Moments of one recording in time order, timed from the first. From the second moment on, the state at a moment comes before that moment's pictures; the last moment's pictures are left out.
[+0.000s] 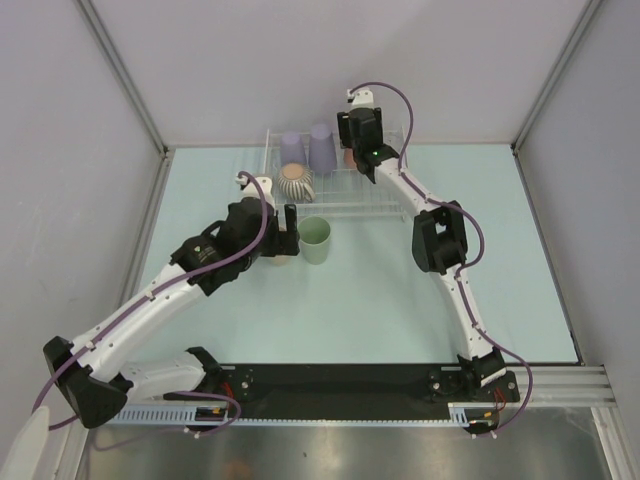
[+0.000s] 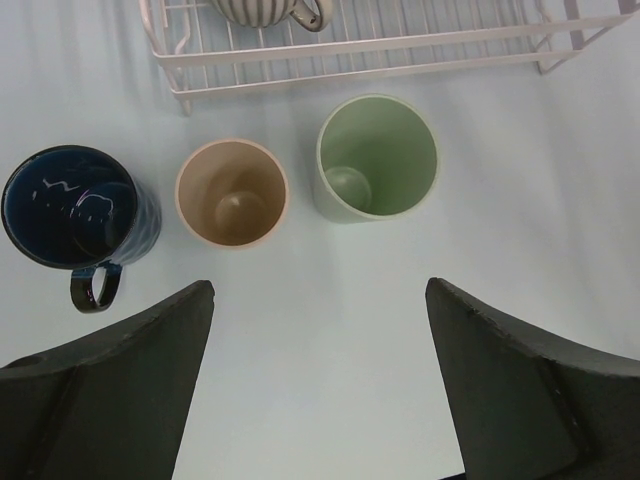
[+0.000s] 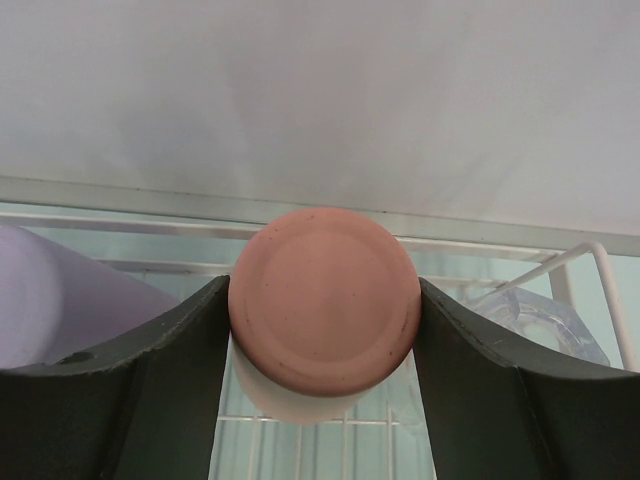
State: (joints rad) left arm -0.74 1.10 1.13 -0.67 -0.39 -0.47; right arm 0.45 2.55 2.38 -0.11 0.40 0.02
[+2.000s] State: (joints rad) left arm -0.54 1.08 0.91 0.20 0.28 -1.00; right arm 0.12 1.19 0.73 0.69 -0.44 1.30
